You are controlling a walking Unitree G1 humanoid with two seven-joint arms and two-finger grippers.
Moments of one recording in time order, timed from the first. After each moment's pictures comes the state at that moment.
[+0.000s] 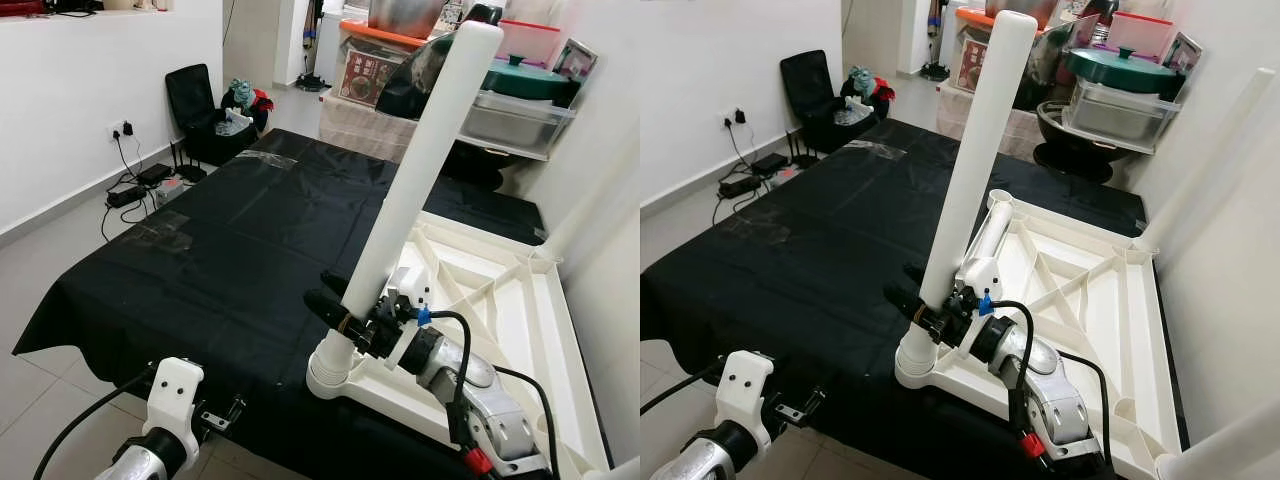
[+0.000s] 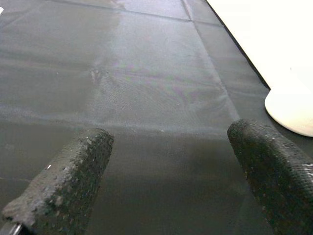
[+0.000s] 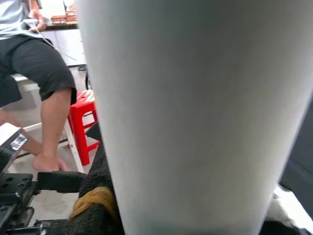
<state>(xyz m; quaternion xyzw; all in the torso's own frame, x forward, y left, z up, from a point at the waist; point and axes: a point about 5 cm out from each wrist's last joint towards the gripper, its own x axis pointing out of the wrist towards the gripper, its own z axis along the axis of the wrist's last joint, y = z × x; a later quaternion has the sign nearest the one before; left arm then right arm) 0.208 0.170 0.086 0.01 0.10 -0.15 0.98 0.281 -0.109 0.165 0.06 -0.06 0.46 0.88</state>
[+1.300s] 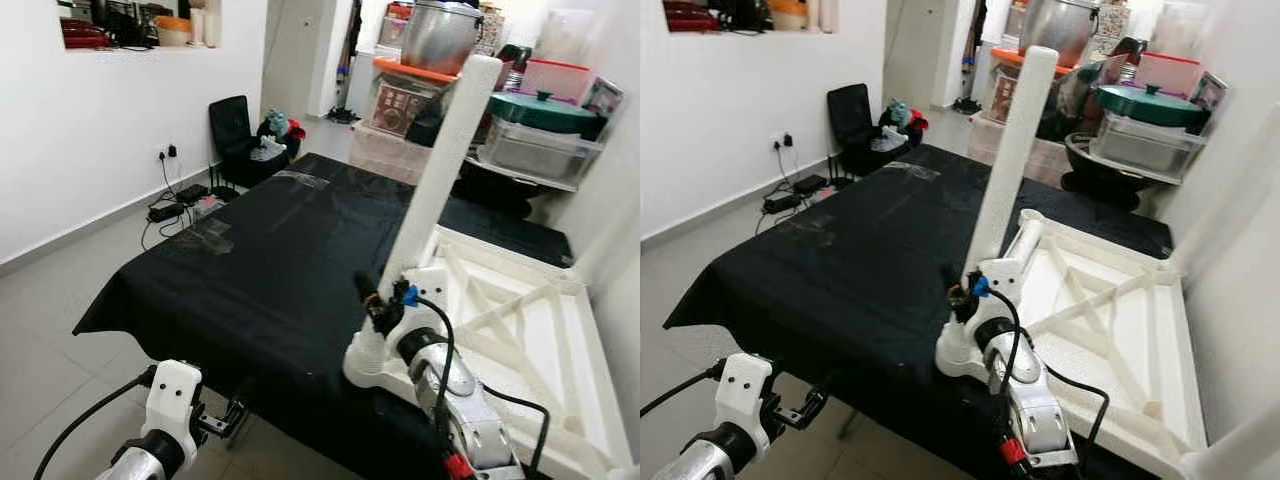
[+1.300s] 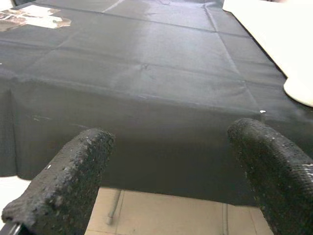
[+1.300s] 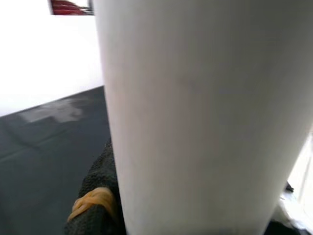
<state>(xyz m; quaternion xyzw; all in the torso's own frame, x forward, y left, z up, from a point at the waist) 0.210 0.173 0.082 0.01 0.11 -0.15 0.98 0.298 -0.135 0.145 0.02 0.00 0.08 1.00</state>
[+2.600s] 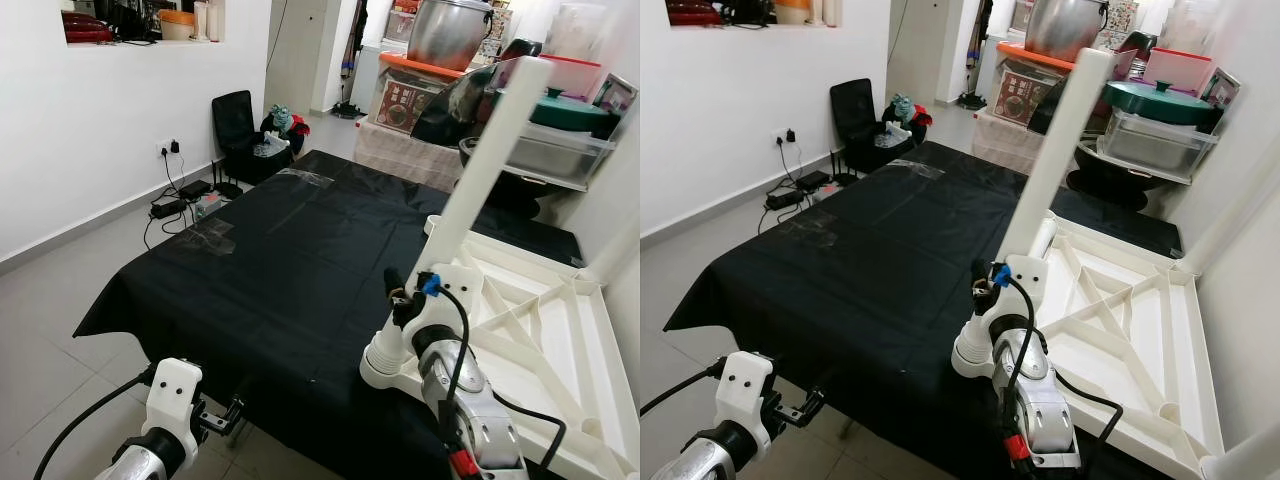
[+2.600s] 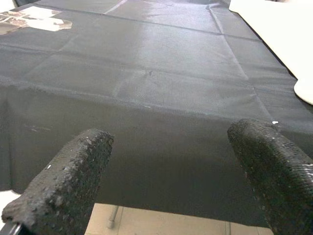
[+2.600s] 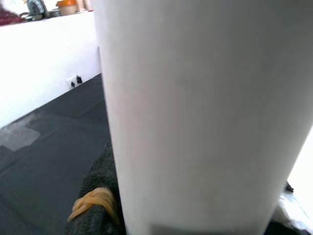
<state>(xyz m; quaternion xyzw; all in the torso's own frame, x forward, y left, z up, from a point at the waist) 0.210 0.171 0.083 0.01 0.10 -0.15 0.98 0.297 -0.149 0.146 0.11 0.04 -0.02 0.99</state>
